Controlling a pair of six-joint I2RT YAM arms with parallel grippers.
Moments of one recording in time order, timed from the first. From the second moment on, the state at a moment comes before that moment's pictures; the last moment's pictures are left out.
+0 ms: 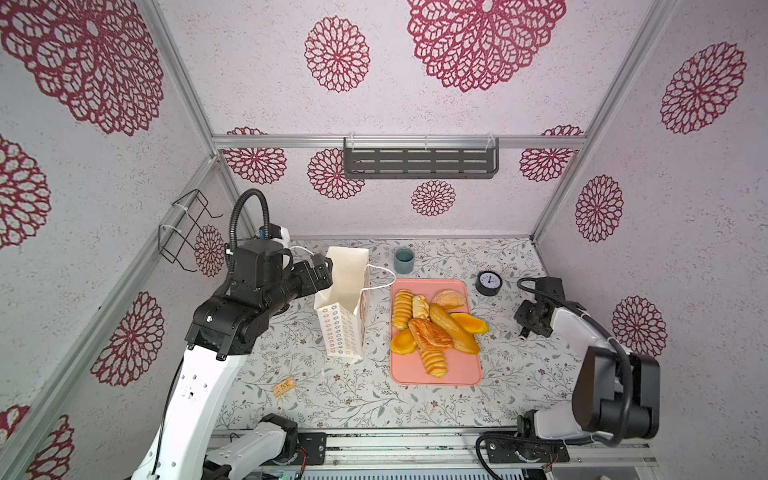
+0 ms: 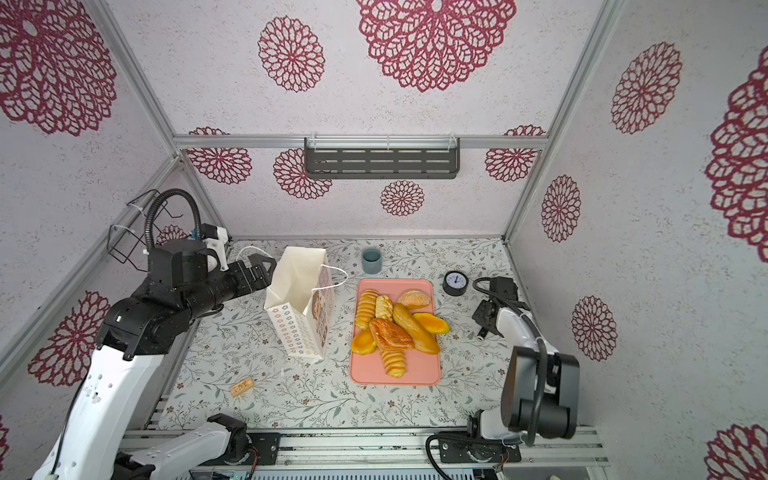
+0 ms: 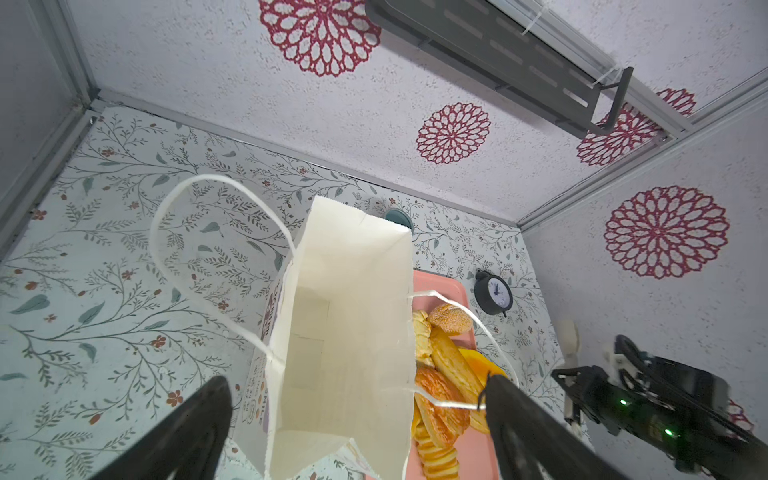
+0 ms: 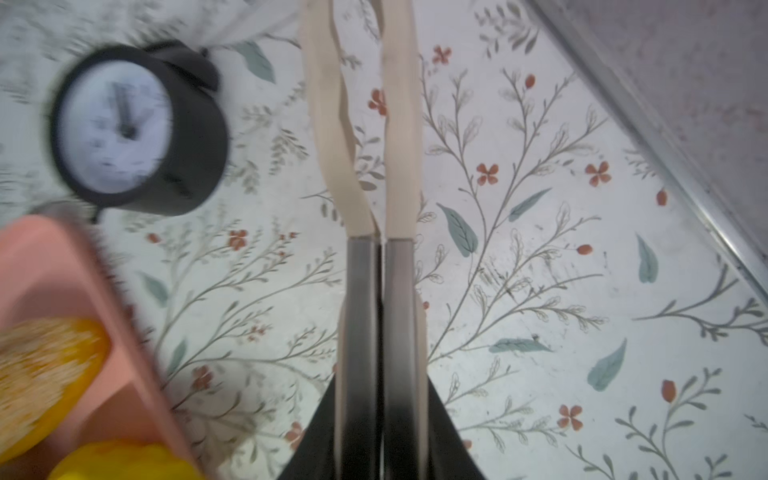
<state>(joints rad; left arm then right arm) -0.38 1.14 1.61 -1.01 -0.08 -0.52 -0.14 1.32 0.86 -0.53 0.08 0.43</state>
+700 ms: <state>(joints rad) -0.75 1.43 1.75 -0.85 -0.10 -0.60 0.13 0.87 0.81 -0.44 -0.50 0.47</state>
